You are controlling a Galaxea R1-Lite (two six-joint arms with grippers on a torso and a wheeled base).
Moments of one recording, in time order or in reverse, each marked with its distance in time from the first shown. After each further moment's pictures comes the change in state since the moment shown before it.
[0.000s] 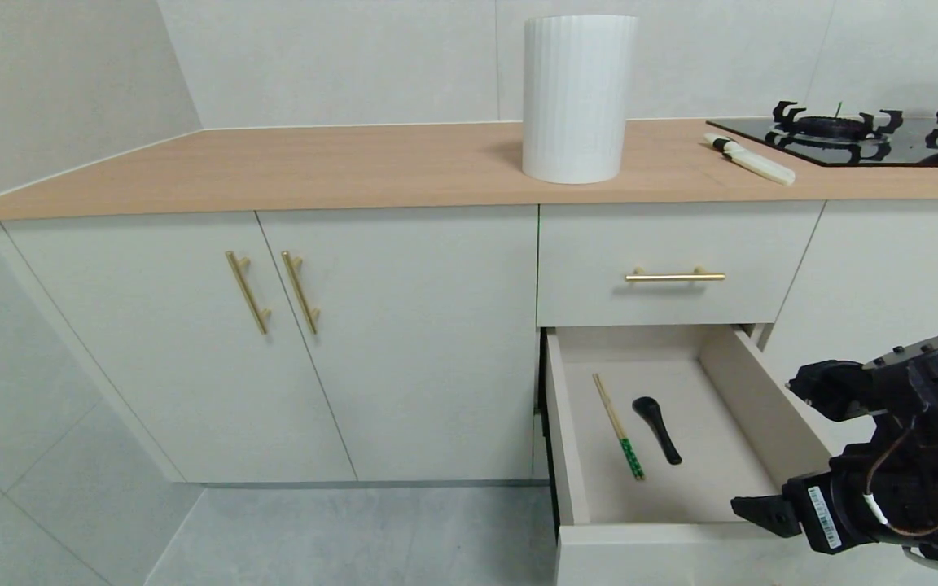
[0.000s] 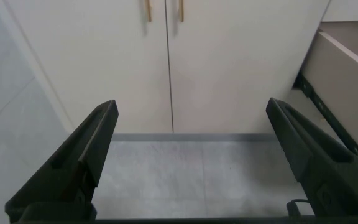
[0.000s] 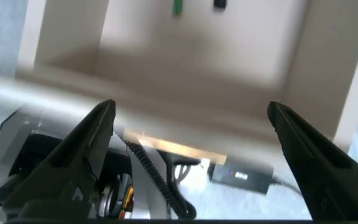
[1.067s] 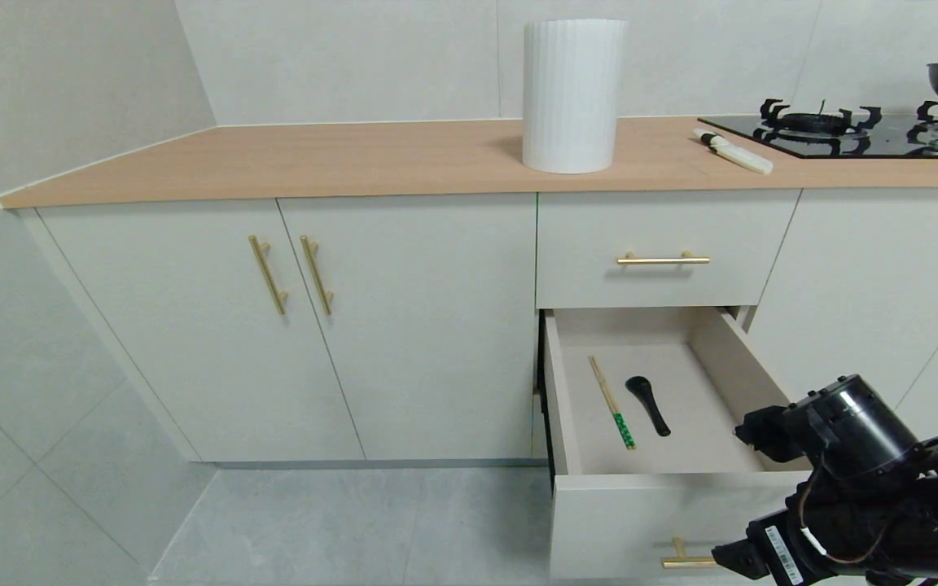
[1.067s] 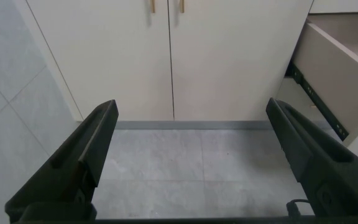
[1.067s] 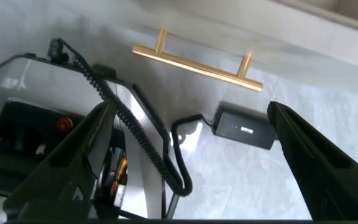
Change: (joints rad) left arm 0.000 0.000 0.000 0.000 0.000 0.000; right arm 0.038 0.176 0.028 -0.018 0.001 0.010
